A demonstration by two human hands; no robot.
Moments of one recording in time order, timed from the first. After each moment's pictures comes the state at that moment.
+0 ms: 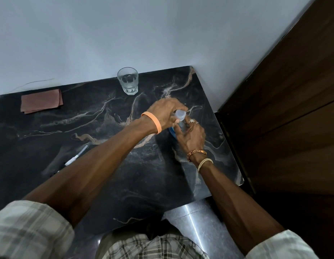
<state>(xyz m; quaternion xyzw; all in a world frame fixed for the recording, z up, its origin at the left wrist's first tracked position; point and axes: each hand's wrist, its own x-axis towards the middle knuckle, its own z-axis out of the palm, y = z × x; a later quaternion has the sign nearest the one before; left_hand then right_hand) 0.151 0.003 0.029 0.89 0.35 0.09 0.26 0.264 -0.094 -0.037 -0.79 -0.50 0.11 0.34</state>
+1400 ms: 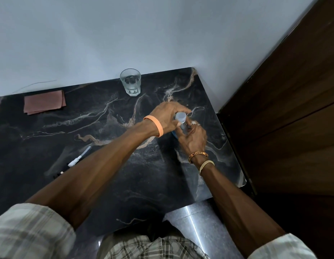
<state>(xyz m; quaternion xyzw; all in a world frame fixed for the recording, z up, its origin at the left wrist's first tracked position) 0.146 -0.004 0.030 0.87 0.36 0.12 0.31 0.259 -0.095 -0.041 -0.79 -0.49 0.11 0.35</state>
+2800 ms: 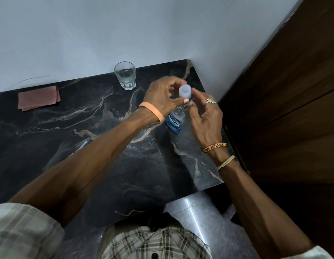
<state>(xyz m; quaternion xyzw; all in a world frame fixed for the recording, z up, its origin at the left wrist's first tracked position) 0.152 -0.014 0.062 0.76 0.41 0.32 0.39 0.274 -0.116 0.054 -0.70 -0.54 0.11 0.45</state>
